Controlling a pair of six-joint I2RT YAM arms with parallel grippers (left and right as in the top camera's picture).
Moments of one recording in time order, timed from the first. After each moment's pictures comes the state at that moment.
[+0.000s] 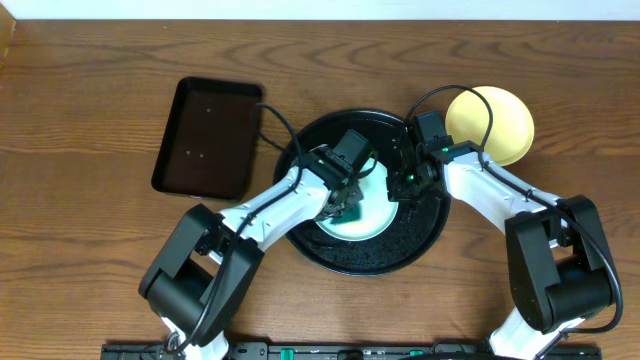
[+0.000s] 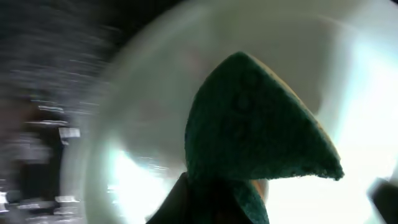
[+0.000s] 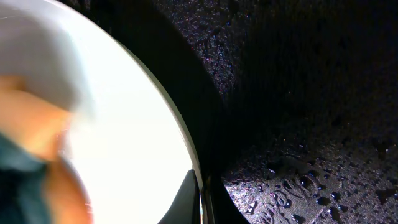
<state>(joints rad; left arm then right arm) -0.66 1.86 1.16 -0.65 -0.05 -1.09 0.34 1.85 1.06 -0.54 -0.23 0.30</state>
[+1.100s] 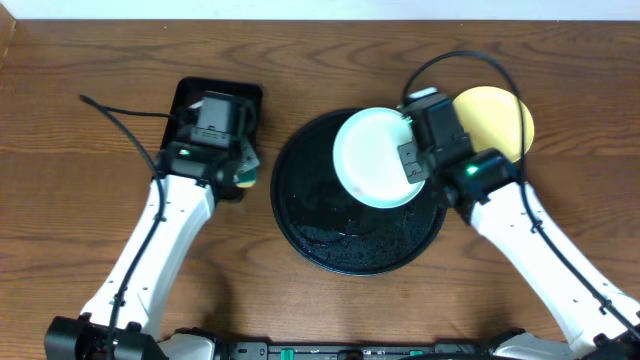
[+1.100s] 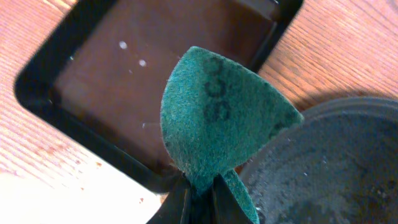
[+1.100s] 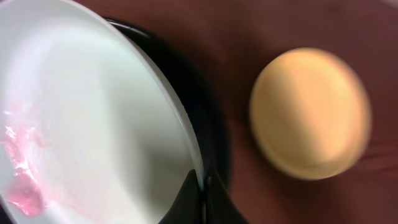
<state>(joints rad) -0.20 1.44 1.12 -0.77 -0.21 -0.64 0.49 1.46 1.17 -0.67 0.32 0.04</state>
